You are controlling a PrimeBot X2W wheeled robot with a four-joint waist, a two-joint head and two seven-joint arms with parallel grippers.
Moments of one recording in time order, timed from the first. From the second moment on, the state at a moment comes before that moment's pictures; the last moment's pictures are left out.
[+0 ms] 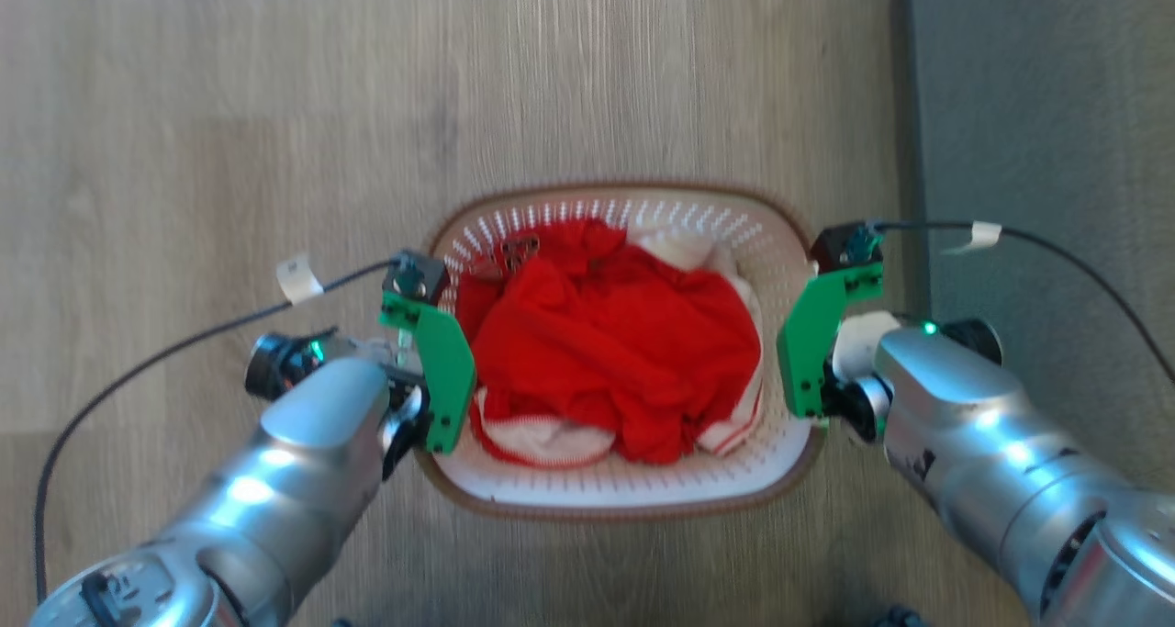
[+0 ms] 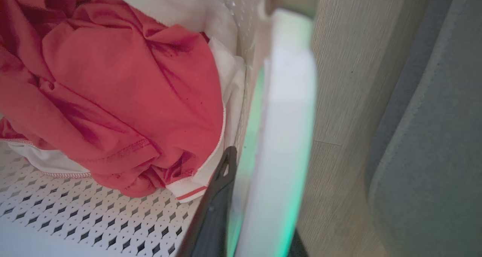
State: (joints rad) left arm -0.84 0.07 -1.28 1.18 -0.99 -0.08 0.20; right arm -0.91 -0.08 1.23 1.25 1.17 0.12 0.19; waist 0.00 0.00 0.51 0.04
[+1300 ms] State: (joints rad) left arm -1.01 0.07 -1.28 1.17 -0.95 0.01 0.05; right arm -1.07 -0.08 1.22 1.29 1.14 0.12 0.01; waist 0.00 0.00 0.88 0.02
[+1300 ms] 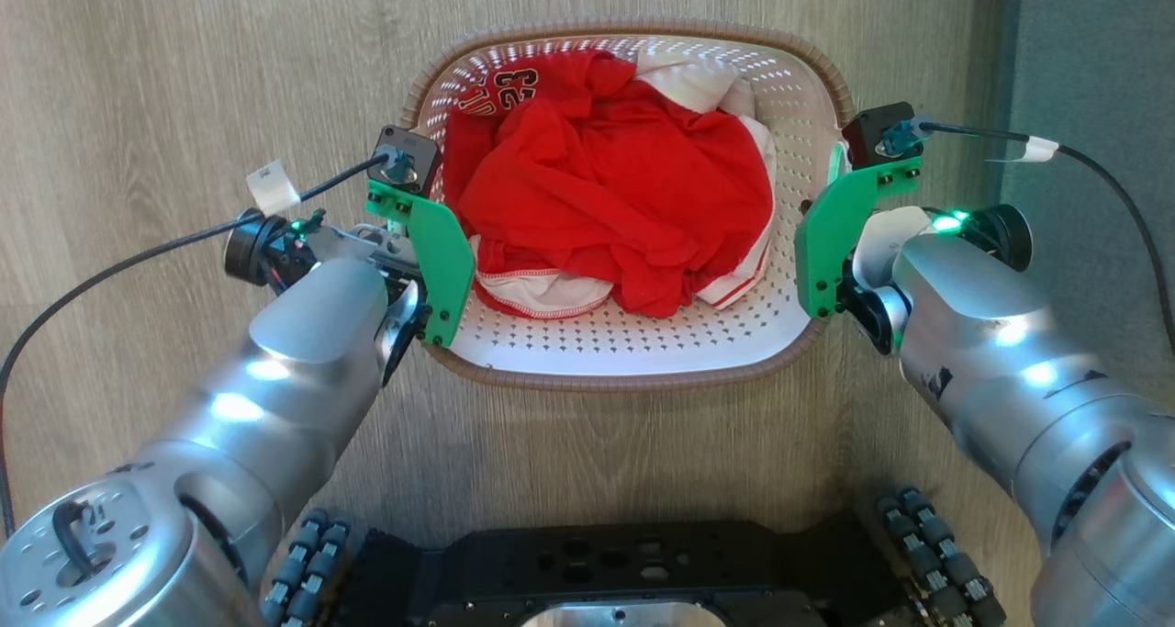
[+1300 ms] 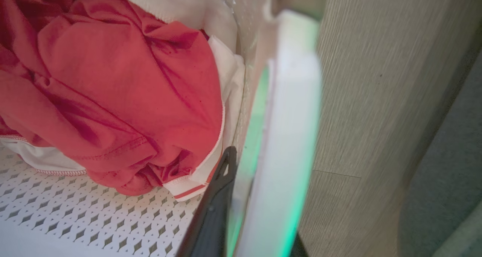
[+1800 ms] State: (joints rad) left arm -1.01 0.06 -1.28 1.17 -0.97 0.04 0.04; right arm -1.08 -0.08 1.23 1.31 1.12 0.12 -0.02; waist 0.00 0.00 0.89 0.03
